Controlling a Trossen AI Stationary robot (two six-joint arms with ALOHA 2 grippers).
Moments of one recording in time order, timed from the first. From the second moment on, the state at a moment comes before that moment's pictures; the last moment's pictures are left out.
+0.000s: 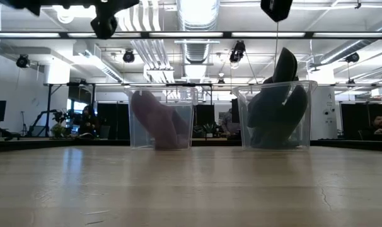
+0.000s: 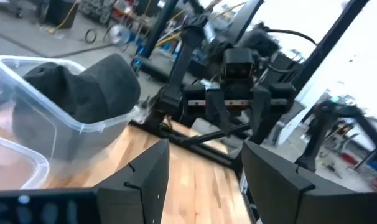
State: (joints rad) left arm 0.08 0.74 0.61 0.19 0.12 -0.49; right arm 0.34 1.25 0.93 0.02 0.25 0.69
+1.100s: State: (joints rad) left arm 0.09 0.35 0.21 0.30 0.06 -0.55; right arm 0.24 0.75 0.23 0.24 0.24 0.62
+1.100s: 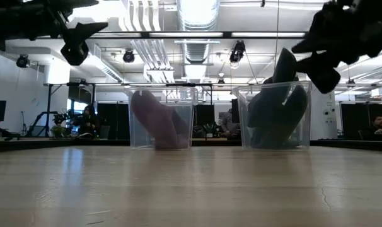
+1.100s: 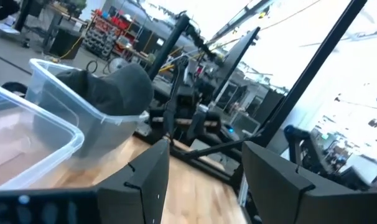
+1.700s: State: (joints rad) left arm 0.07 0.09 0.02 0.18 0.12 -0.08; right arm 0.24 0.75 0.10 0.24 0.24 0.63
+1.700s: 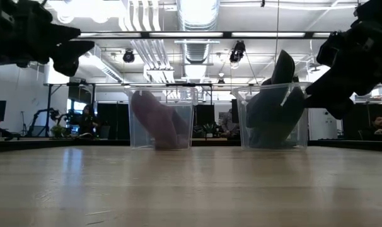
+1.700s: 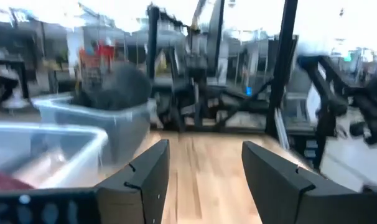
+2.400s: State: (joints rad) left arm 0.07 0.01 0.01 0.02 0.10 -0.21; right arm 0.24 0.75 0.08 0.24 0.24 0.63
